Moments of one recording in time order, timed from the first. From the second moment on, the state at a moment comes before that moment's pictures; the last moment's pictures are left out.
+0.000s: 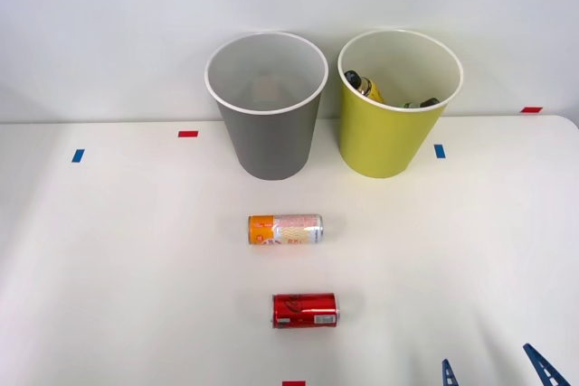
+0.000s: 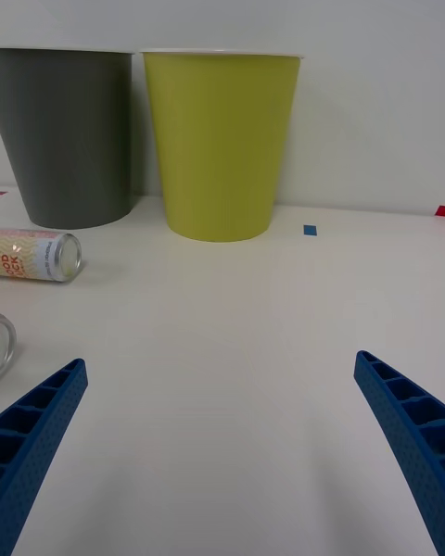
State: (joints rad) arm 0.98 -0.23 0.14 -1.84 0.21 -0.82 1.32
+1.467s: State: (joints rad) arm 0.98 -0.23 0.14 -1.84 0.21 -0.82 1.32
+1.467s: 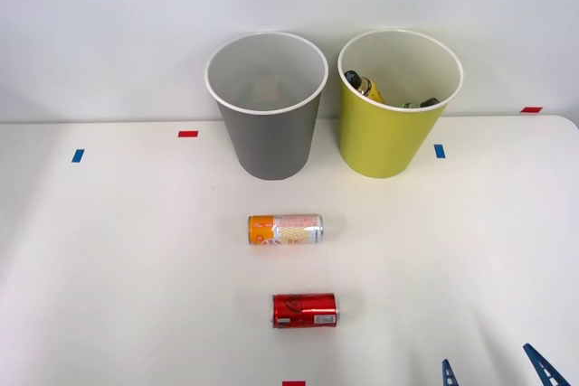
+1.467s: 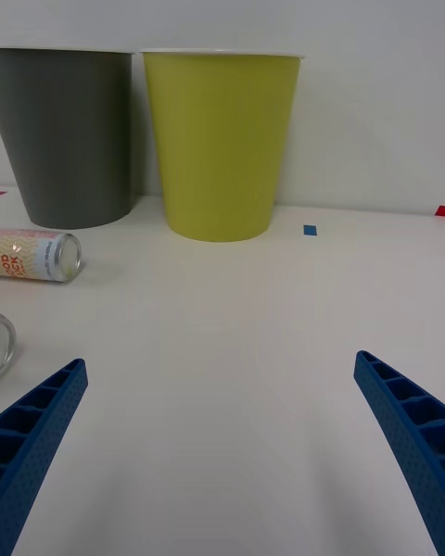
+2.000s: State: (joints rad) arm 0.98 -0.23 0.14 -1.84 0.21 -0.82 1.32
